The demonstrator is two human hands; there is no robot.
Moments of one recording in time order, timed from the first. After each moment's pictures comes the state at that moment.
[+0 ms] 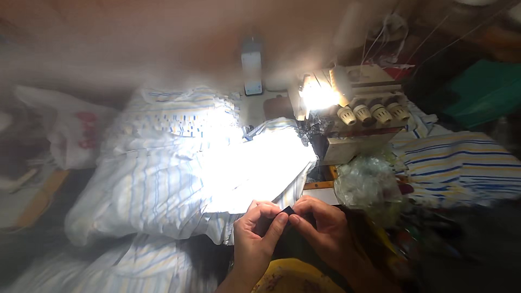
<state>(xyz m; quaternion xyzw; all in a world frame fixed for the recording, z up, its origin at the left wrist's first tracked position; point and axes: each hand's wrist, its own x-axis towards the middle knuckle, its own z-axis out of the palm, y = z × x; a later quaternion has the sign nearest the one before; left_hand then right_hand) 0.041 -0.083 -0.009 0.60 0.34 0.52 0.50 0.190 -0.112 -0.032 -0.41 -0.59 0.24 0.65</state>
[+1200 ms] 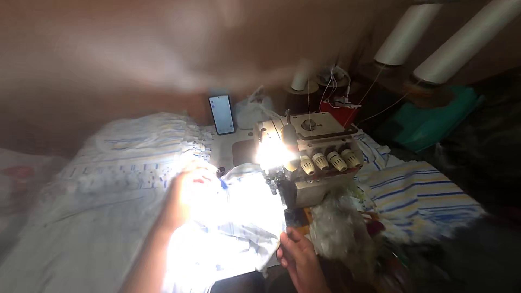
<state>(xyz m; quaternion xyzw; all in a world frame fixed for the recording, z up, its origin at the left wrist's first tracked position) 0.040 0.114 0.031 0.84 0.29 0.37 0.27 0.212 -0.090 -0.061 -0.42 -0.19 0.50 0.73</state>
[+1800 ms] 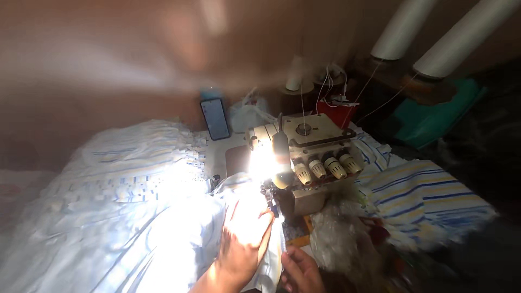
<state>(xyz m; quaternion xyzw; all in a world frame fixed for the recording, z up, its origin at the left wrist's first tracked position) 0.123 0.041 -0.015 0.90 0.20 0.39 -0.02 0.216 -0.098 -0.068 -0.46 -0.21 0.48 0.72</state>
